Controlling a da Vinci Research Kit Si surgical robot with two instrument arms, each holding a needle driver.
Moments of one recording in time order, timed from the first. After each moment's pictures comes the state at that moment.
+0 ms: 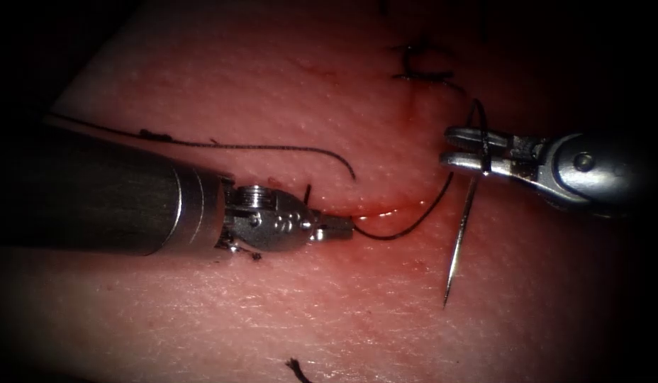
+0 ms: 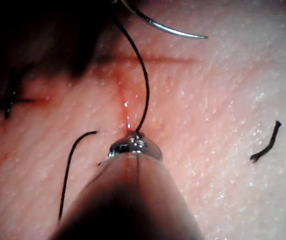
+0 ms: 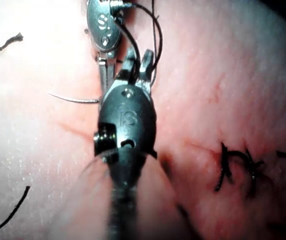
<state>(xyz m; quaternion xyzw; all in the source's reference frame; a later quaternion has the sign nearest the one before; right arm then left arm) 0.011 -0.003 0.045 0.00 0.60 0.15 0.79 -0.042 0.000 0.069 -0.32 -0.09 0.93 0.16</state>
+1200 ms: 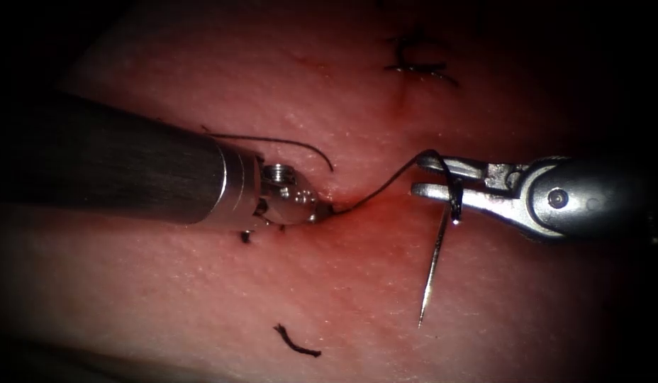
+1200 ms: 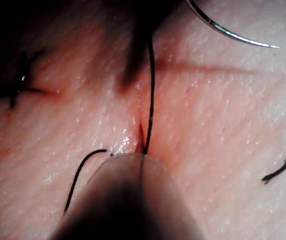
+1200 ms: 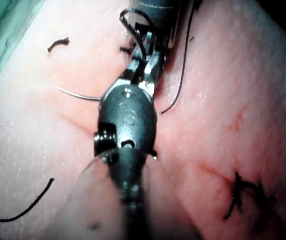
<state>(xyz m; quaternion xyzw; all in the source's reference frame) 0.014 -0.006 0.045 -0.02 0.62 0.10 0.78 -0.039 0.000 0.079 -0.17 -0.16 0.96 0.17</state>
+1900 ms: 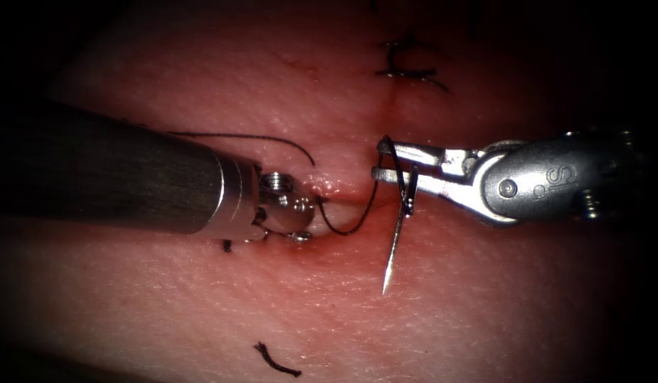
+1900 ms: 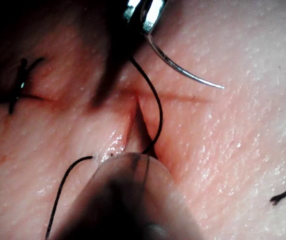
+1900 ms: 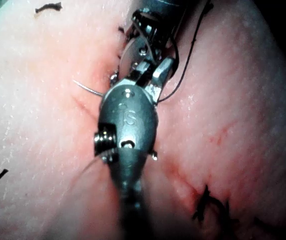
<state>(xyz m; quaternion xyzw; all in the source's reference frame) 0.016 -0.005 0.048 -0.08 0.62 0.05 0.78 -0.039 -0.001 0.075 -0.20 -0.22 0.94 0.17</state>
